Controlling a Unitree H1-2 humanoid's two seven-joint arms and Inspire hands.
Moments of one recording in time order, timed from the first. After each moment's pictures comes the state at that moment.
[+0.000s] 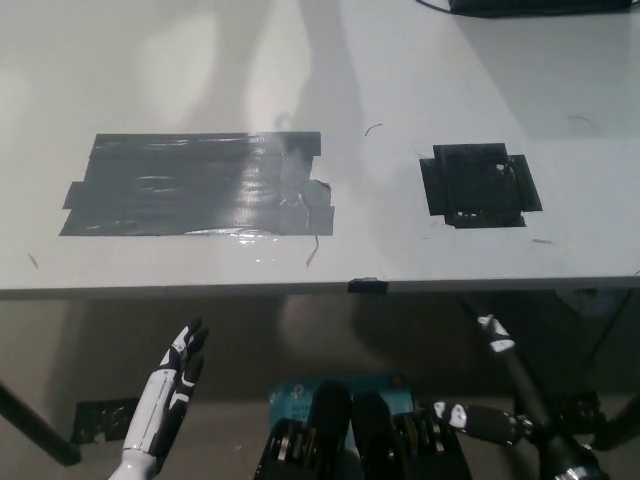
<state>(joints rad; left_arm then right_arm) 0.02 0.14 -0.04 0.07 0.19 -0.19 -0.03 0.02 -0.15 0.17 -0.10 -0.24 -0.11 0.03</state>
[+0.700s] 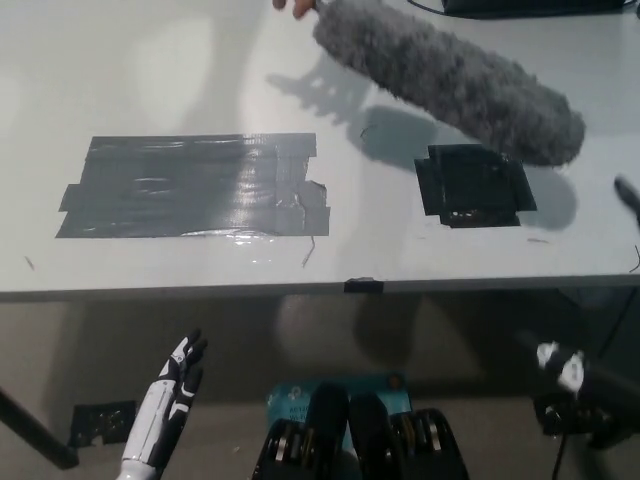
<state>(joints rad) 0.05 0.14 -0.04 0.07 0.20 -0.19 -0.03 -0.08 -0.20 0.02 -0.78 -0.39 0.10 0.12</state>
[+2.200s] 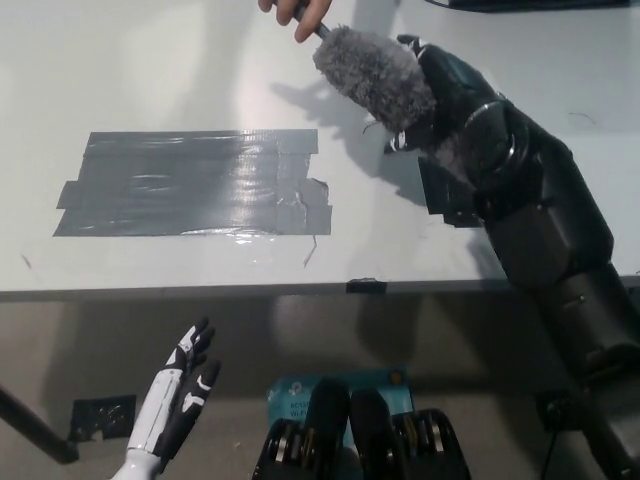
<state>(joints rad) 0.02 0.14 -0.06 0.05 0.20 -0.19 -0.04 -1.02 -0.11 0.20 0.55 -0.69 0.46 0.27</state>
